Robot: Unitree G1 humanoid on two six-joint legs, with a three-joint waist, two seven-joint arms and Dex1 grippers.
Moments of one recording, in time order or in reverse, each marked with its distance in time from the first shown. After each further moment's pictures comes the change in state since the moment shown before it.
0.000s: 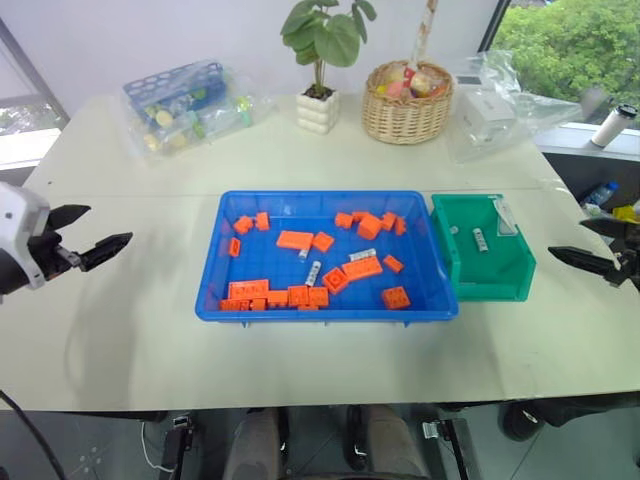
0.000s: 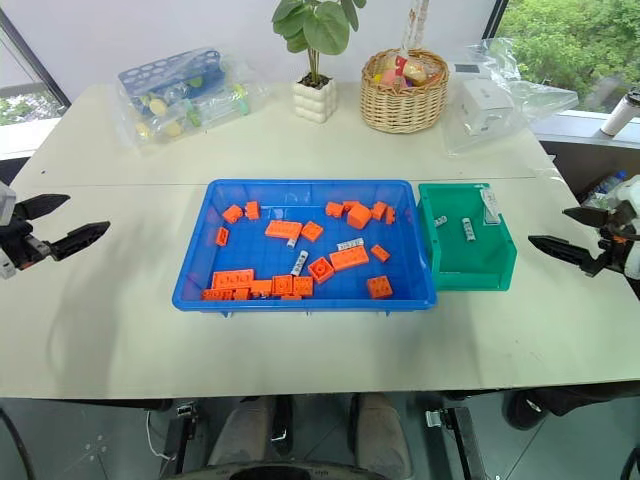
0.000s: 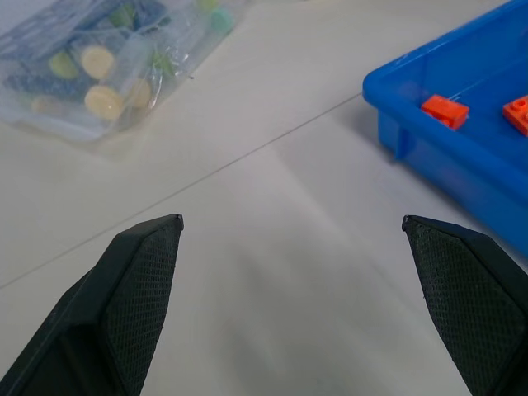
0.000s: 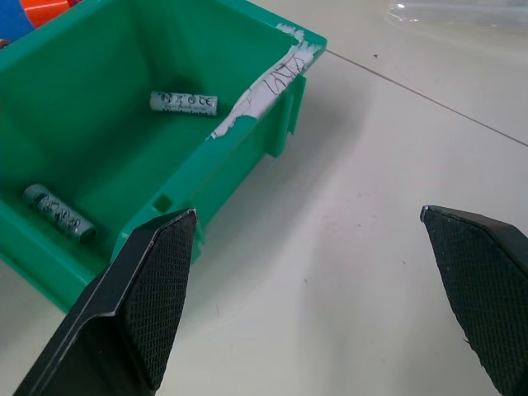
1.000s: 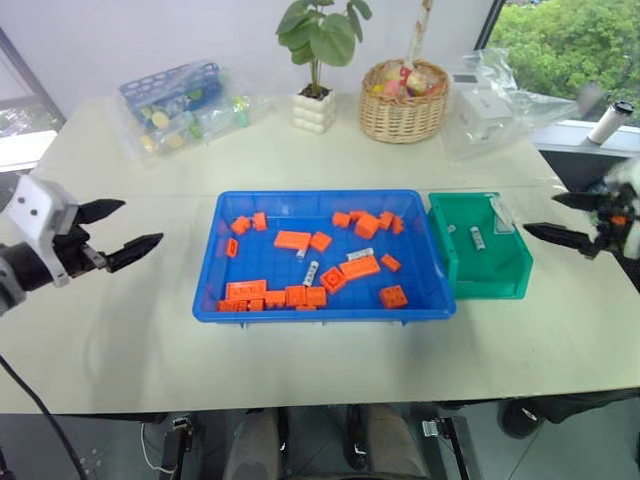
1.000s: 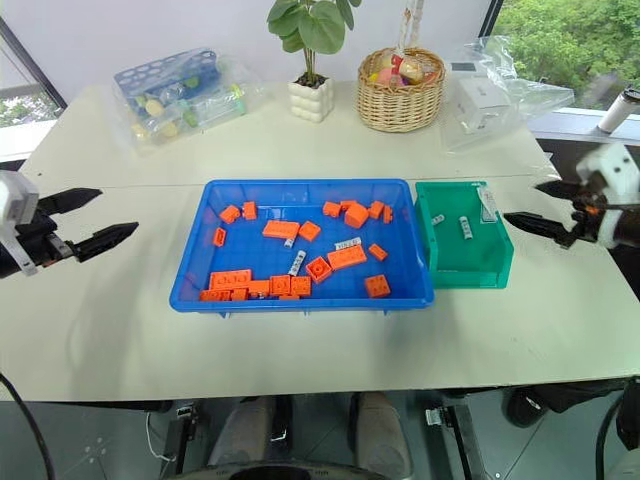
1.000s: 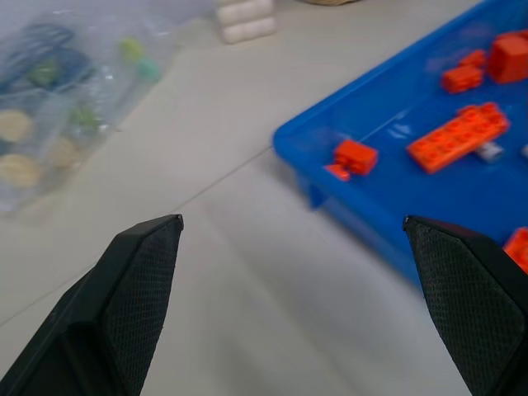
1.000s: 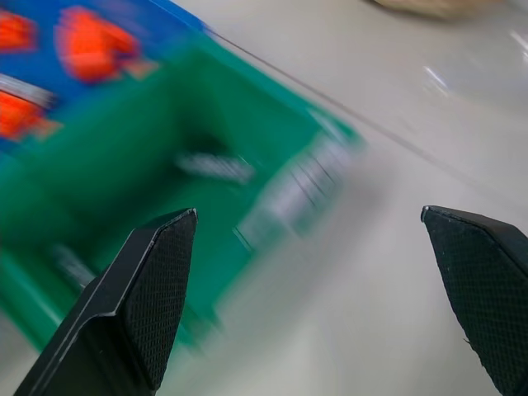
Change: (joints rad) left arm 0.012 -0.021 -0.011 -0.257 -0.136 0.165 -0.089; right arm -0.290 0.056 0.170 -0.124 -0.021 0.132 0.071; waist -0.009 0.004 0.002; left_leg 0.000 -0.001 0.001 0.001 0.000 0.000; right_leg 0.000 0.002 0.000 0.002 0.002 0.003
